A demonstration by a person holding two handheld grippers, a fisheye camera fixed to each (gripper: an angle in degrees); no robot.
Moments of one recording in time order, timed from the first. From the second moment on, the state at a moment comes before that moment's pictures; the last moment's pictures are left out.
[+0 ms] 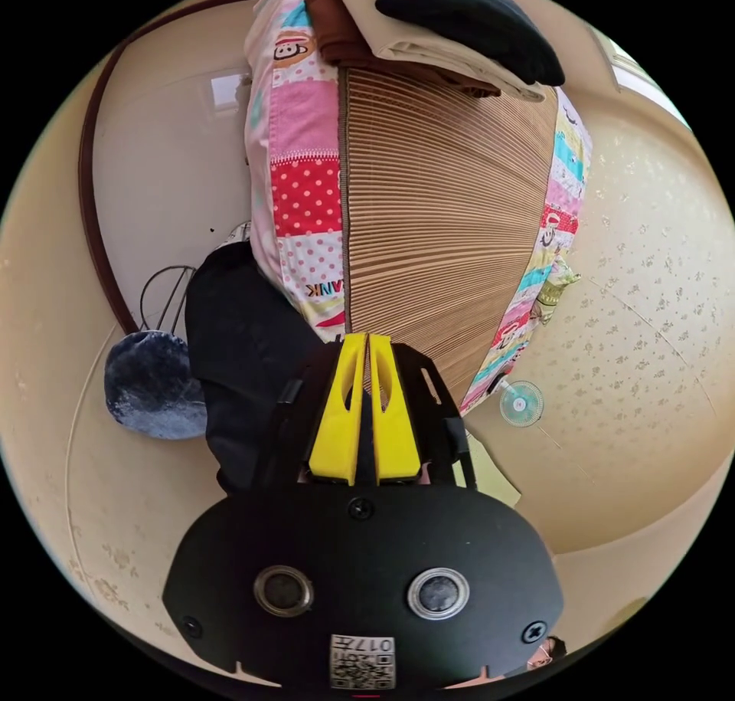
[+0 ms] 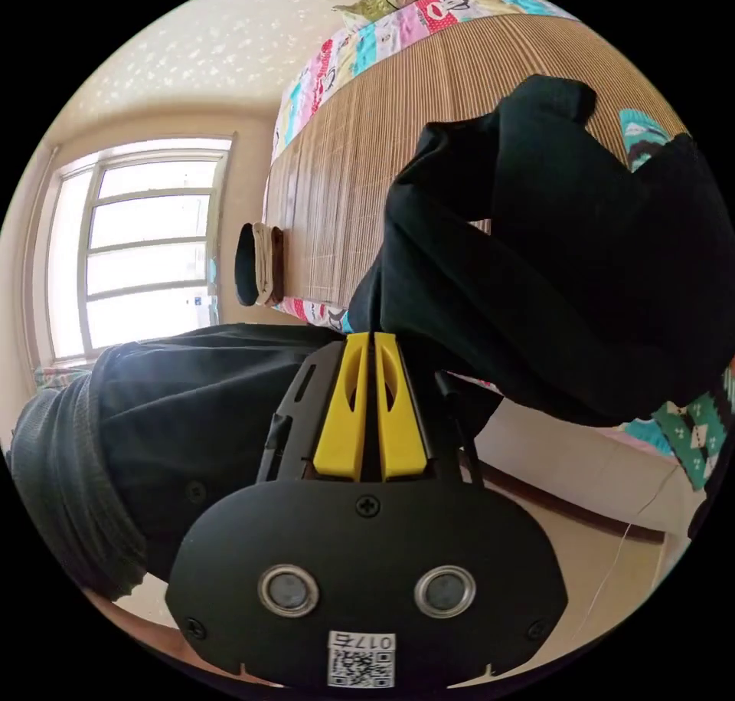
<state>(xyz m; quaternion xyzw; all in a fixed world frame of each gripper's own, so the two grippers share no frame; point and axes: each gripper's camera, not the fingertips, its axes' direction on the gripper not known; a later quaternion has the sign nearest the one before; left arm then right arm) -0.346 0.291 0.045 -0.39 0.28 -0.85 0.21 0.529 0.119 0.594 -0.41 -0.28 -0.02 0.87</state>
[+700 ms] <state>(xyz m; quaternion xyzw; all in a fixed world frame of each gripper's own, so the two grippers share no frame) -0.318 0.244 -0.070 -0.45 0.22 -0.82 0.28 0.569 0.006 0.735 -0.40 0.14 0.17 0.89</state>
